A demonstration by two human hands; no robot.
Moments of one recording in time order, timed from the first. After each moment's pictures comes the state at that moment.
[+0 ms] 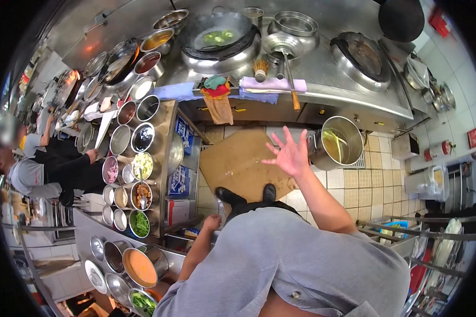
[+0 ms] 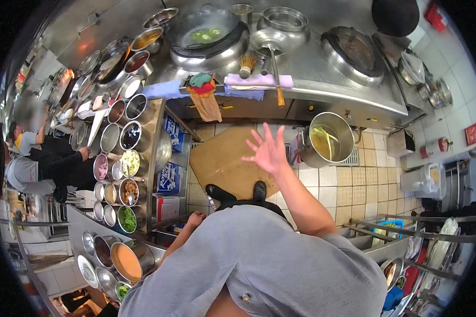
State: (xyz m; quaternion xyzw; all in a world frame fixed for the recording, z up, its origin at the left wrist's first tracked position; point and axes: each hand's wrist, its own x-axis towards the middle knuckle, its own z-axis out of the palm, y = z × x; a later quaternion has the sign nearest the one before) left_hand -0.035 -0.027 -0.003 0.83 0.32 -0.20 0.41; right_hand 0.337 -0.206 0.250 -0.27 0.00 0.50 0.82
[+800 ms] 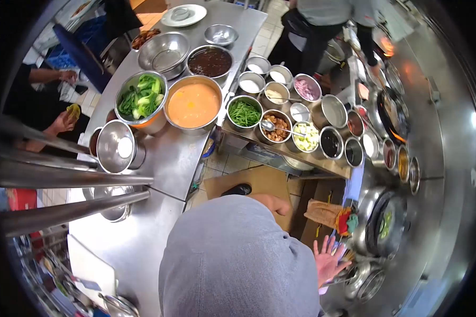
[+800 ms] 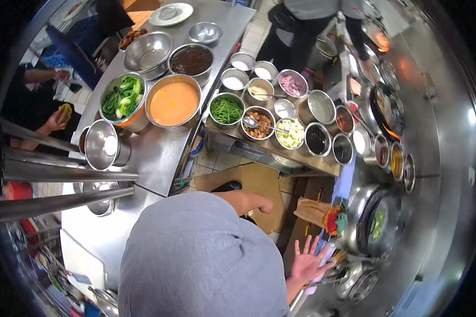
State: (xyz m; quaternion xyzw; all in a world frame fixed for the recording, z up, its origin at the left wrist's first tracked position) left_hand 0.177 0.081 0.023 0.81 0.36 -0.04 0.46; right_hand 0.341 -0.029 0.311 -0.35 -0.16 0.69 0.61
